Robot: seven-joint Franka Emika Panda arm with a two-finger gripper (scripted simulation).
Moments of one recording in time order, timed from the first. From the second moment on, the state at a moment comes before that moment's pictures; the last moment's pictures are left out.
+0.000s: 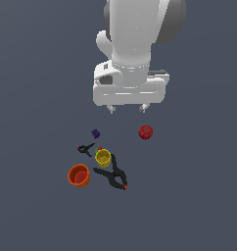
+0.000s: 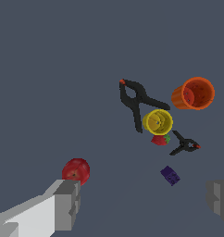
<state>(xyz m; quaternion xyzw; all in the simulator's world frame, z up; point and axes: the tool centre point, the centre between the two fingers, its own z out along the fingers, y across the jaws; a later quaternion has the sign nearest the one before) 0.007 0.030 0.313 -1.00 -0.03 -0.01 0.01</state>
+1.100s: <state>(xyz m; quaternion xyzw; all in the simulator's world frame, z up) 0.012 0.038 0.299 -1.00 -0.04 -0.01 0.02</state>
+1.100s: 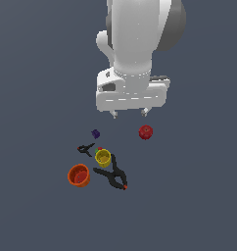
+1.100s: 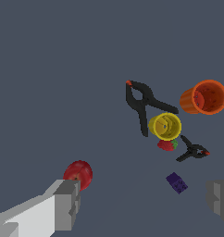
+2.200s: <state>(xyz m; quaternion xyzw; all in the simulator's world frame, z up) -0.021 -0.052 0.176 -0.98 -0.19 -0.01 0.01</state>
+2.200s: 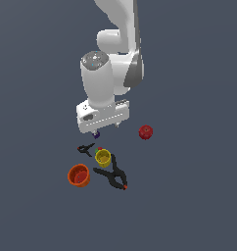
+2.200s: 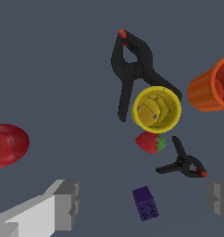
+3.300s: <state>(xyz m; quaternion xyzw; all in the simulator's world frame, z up) -0.096 -0.123 0.079 -0.94 -0.34 0.00 0.00</state>
